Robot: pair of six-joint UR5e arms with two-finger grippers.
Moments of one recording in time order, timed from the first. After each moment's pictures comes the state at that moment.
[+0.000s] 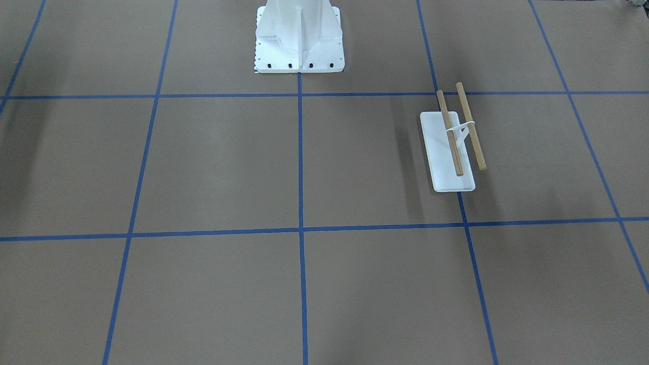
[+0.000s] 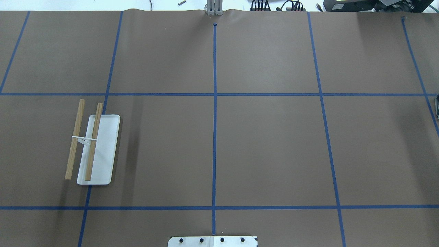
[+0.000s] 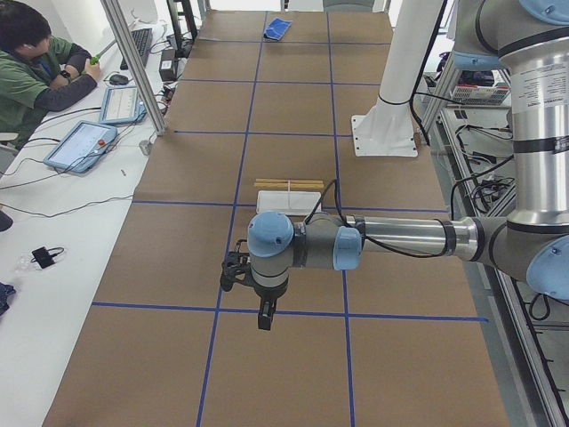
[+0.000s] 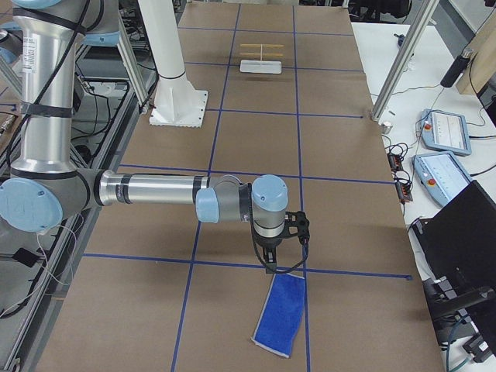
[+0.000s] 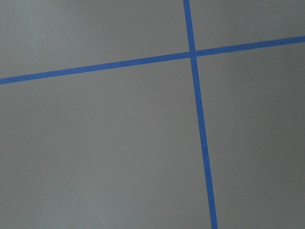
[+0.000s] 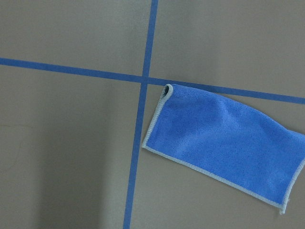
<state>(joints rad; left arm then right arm) -1.61 -1.40 -1.77 -1.58 -2.30 0.13 1.55 -1.70 1.71 -1.48 2.27 -0.03</state>
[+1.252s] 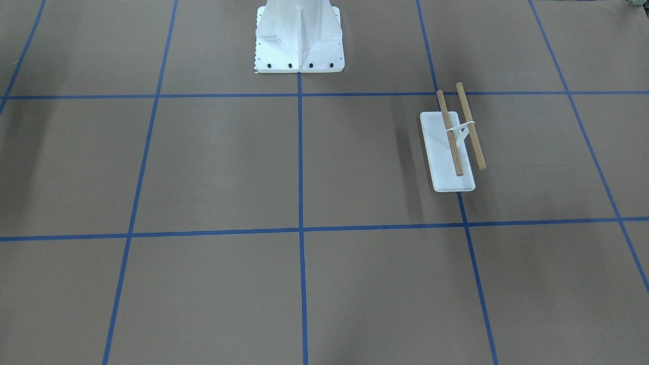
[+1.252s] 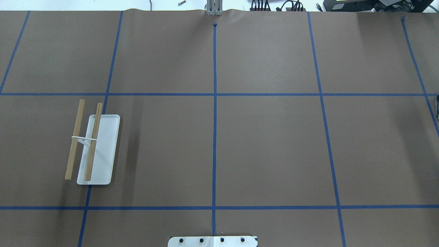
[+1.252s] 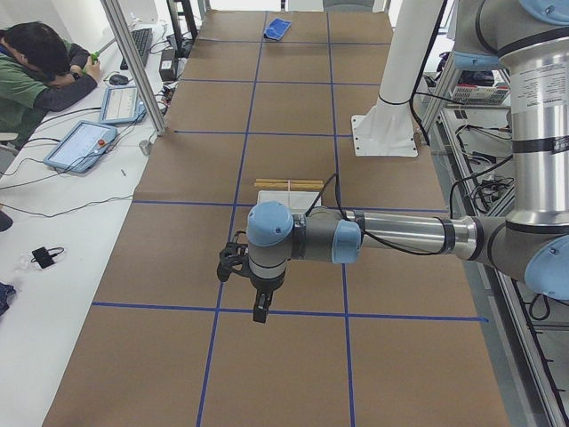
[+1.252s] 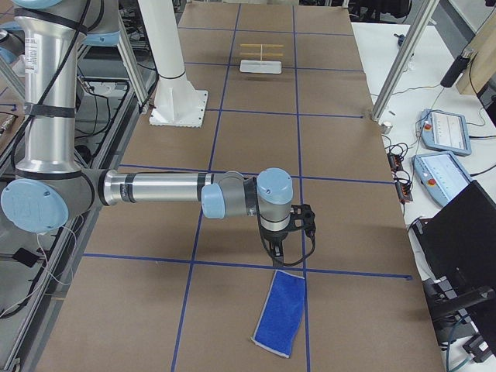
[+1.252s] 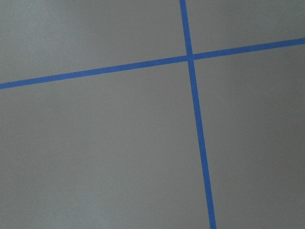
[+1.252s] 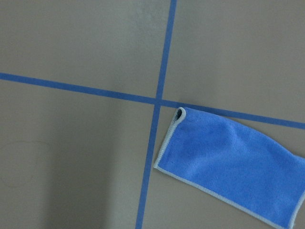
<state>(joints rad) -1.61 -1.41 -1.80 -1.59 -2.29 0.13 1.53 -1.65 1.72 -1.47 2.27 -0.02</state>
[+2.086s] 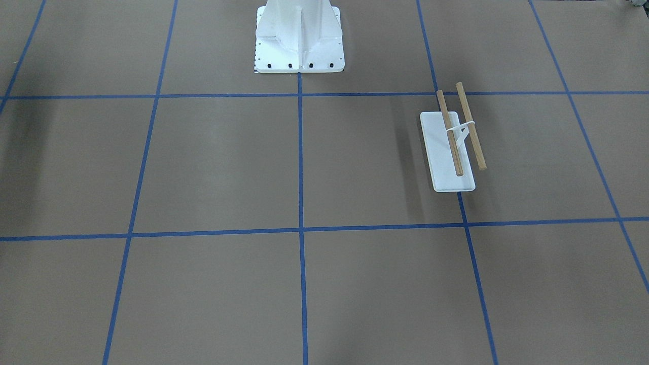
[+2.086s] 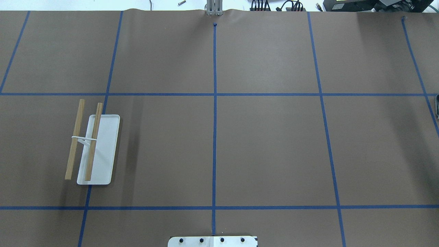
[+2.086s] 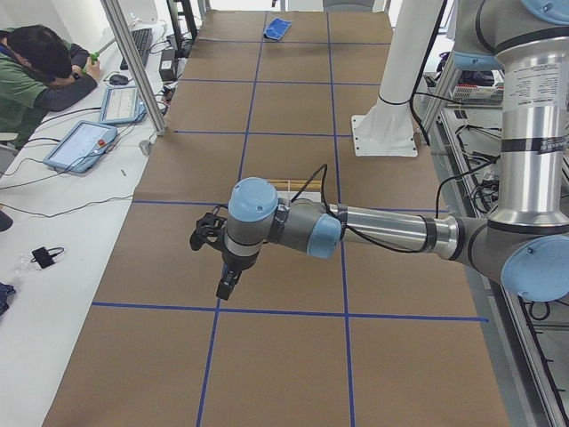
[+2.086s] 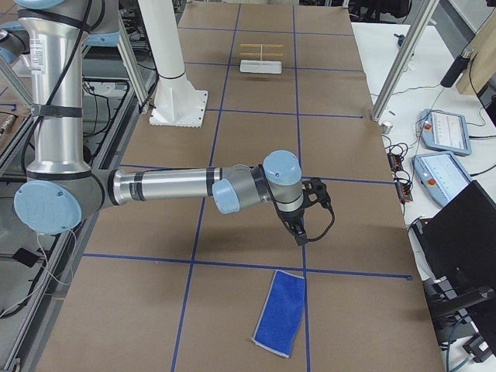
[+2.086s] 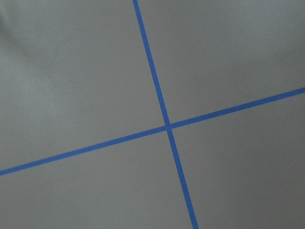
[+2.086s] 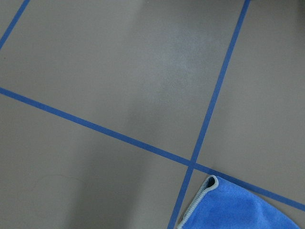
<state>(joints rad) -1.62 -1.51 -1.74 -1.79 -2.30 0.11 1.52 -1.62 1.70 -1.27 2.32 -0.10</state>
